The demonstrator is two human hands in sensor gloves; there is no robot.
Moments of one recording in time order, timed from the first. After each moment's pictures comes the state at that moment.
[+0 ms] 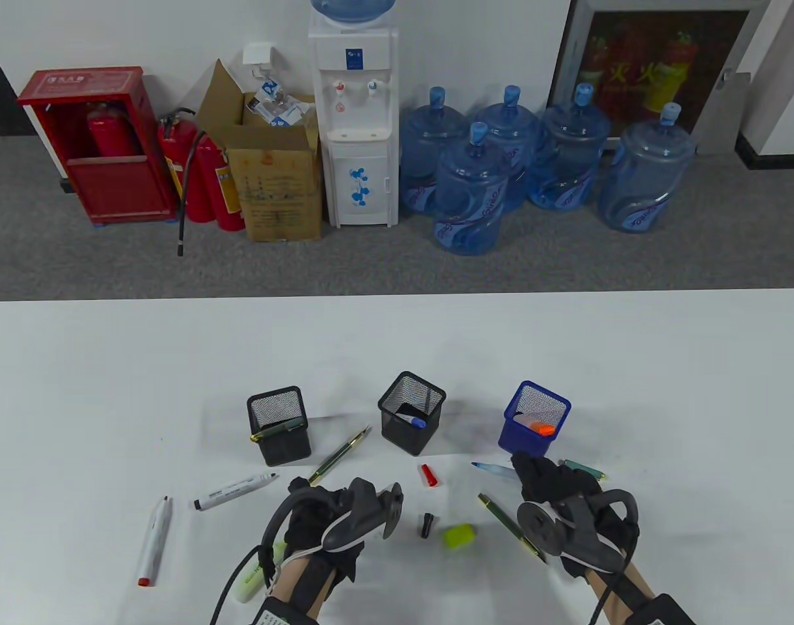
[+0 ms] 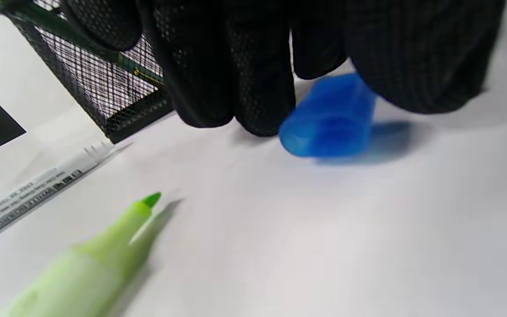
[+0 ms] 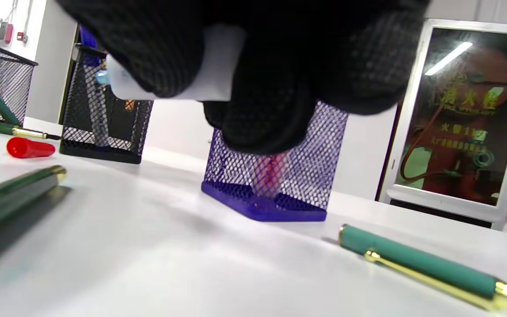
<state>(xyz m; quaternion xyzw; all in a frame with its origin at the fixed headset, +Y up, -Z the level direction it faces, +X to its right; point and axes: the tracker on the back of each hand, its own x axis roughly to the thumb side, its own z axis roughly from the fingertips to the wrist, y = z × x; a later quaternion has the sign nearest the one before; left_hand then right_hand) -0.090 -0.750 -0.294 -0.15 -0.07 -0.21 0.96 0.186 -0.740 -0.288 -0.15 0.15 -0.97 0.07</state>
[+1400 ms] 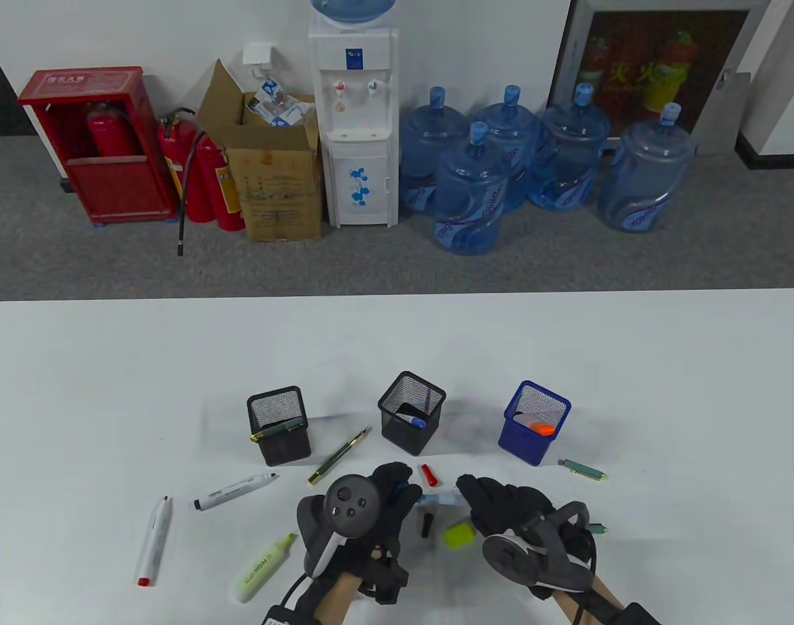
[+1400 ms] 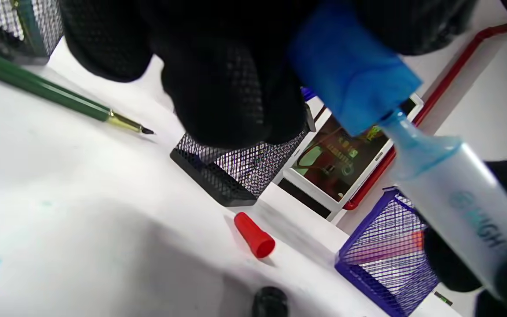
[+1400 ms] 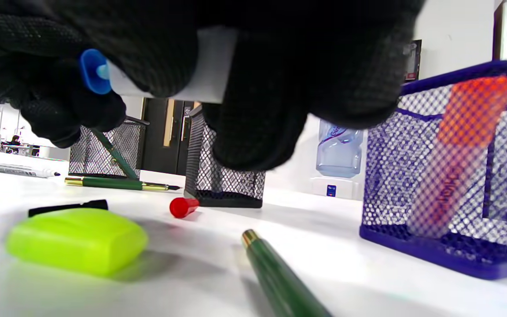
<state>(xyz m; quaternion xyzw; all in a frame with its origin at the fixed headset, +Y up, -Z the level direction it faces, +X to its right) -0.094 -0.738 -0.288 0.05 -0.05 0.30 0.95 0.137 -0.738 -0.264 -0.25 0.18 -0.95 -0.01</state>
